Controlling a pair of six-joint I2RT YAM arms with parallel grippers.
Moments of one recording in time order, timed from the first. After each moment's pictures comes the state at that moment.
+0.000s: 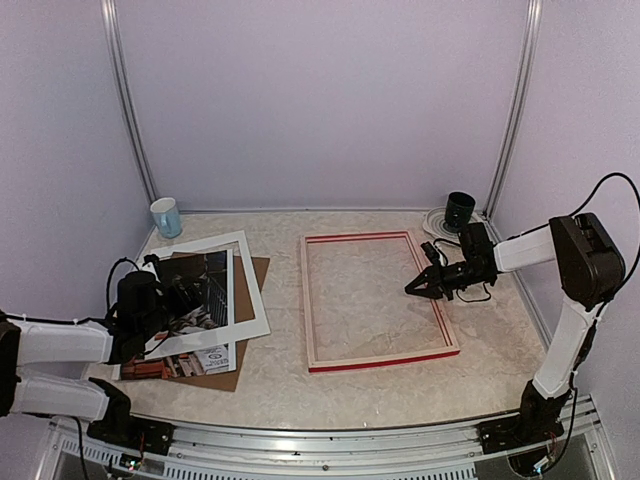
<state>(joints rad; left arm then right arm) -0.37 1.12 0.24 0.46 -0.19 -0.65 0.19 1.84 0.96 -0.10 -0.89 0.37</state>
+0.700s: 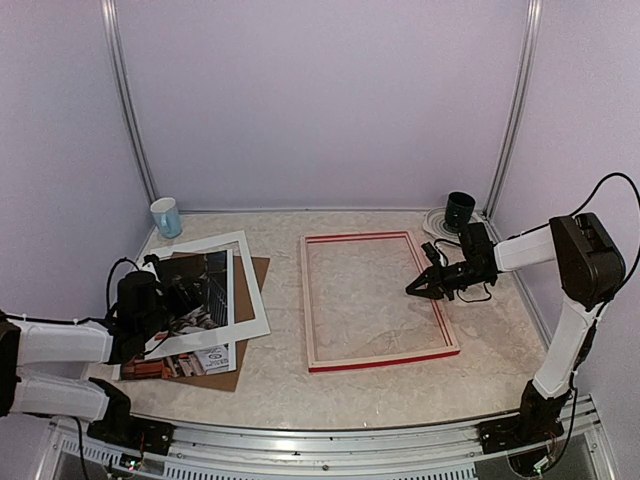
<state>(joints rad) -0.37 1.12 0.24 0.46 -0.19 -0.65 0.19 1.84 0.97 -0.12 -0.87 0.36</state>
